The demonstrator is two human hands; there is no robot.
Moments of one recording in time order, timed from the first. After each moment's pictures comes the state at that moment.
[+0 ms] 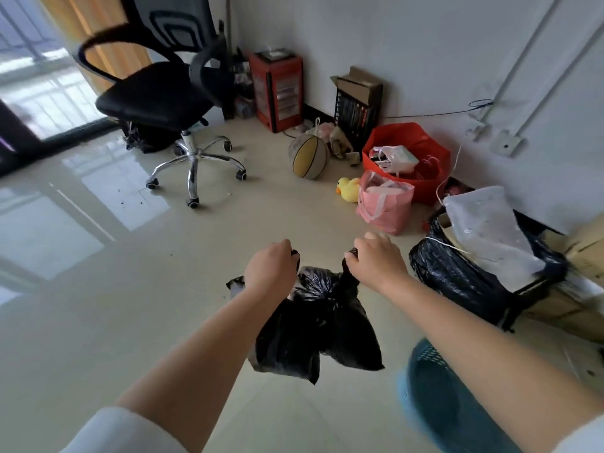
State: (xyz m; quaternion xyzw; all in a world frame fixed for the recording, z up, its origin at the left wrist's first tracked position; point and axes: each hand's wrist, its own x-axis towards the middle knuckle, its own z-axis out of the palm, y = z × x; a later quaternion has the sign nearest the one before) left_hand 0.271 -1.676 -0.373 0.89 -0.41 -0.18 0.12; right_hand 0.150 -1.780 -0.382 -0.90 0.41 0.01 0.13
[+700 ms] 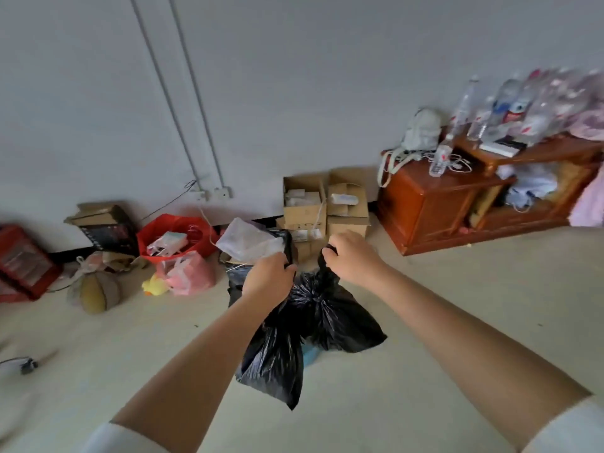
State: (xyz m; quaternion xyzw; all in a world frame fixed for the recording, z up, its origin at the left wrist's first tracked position) left_hand -0.031 -1.554 -0.079 0.57 -0.79 -0.22 0.07; right_hand -0.174 -1.524 -0.069 -0.66 0.72 -0.18 0.14
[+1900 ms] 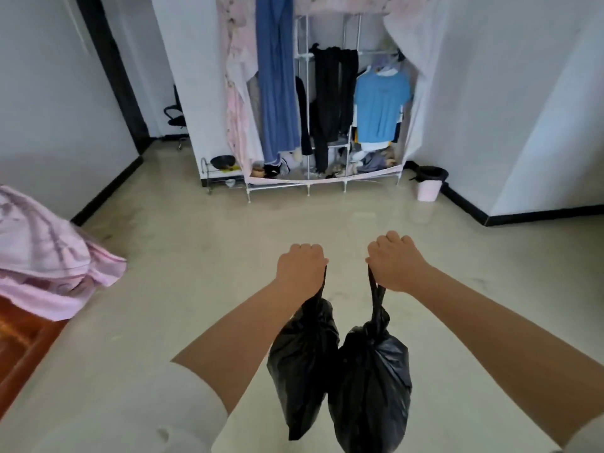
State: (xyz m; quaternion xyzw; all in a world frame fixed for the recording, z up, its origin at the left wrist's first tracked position) left_hand -1.112 -0.787 -0.026 -0.28 -0.96 -0.01 0.01; right_hand -1.064 -0.632 -0.020 0.02 0.99 0.16 -0.01
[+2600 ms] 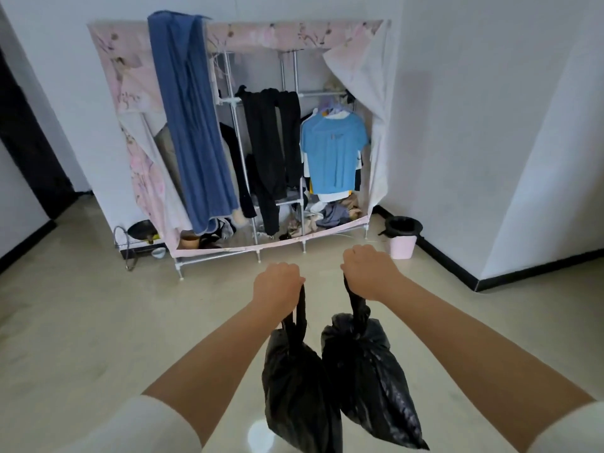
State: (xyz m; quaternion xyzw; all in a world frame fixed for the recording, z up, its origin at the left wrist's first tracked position) left_hand -1.630 -0.353 -0.001 -0.28 -0.96 -0.02 0.01; right_hand -1.574 -0.202 0.006 0.08 0.99 0.06 -0.04
